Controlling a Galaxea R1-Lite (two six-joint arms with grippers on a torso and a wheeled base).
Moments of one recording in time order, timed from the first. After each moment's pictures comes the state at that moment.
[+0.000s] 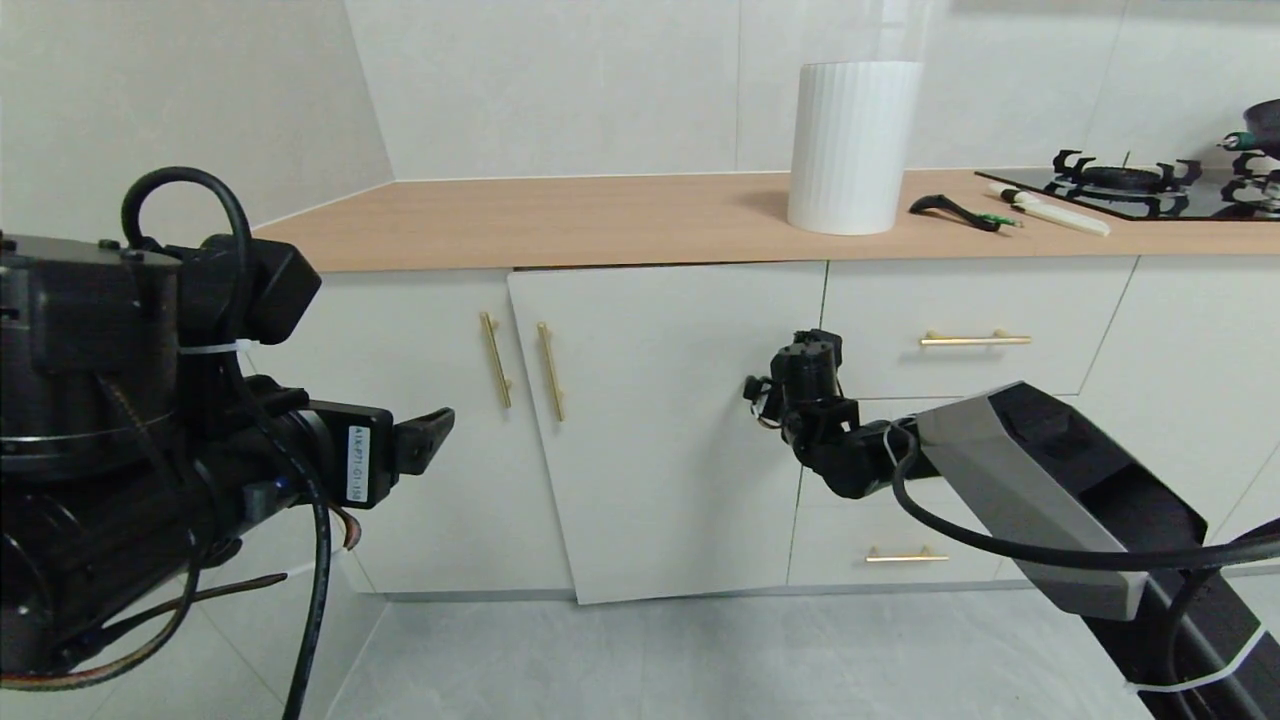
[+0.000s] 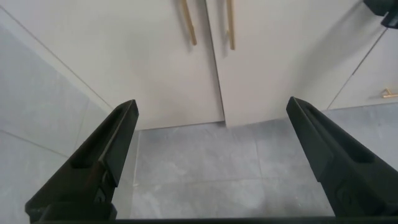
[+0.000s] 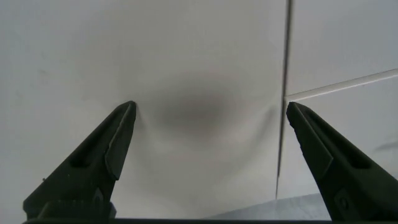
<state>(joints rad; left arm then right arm) -0.56 1.34 -0.85 -0.09 0.56 -0.07 0.45 2.65 -1.90 -0.50 -0.47 0.45</state>
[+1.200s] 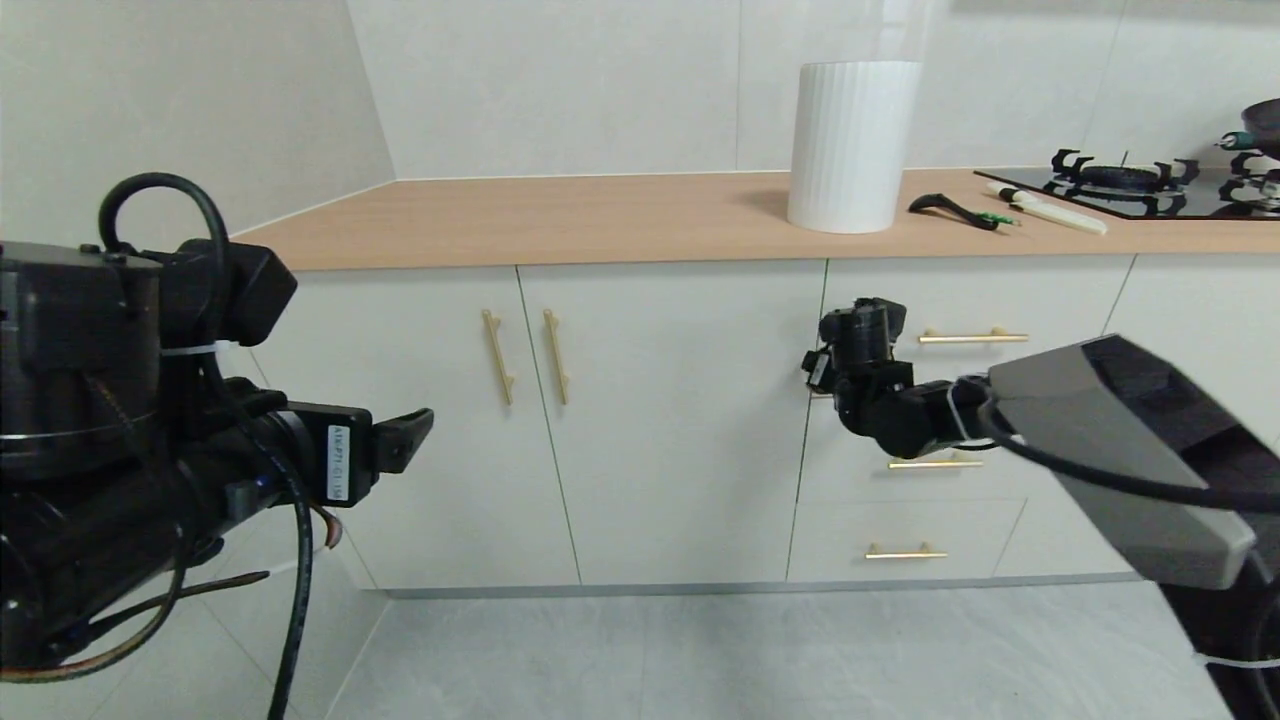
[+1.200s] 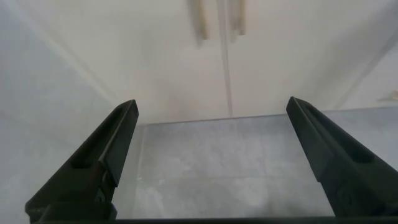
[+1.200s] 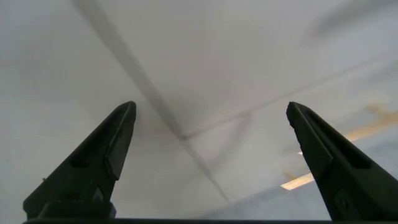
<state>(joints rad) -0.51 1.32 -0.83 -0.08 0.56 -0.07 0.38 2.45 -1.77 -0.39 -0.61 0.45</state>
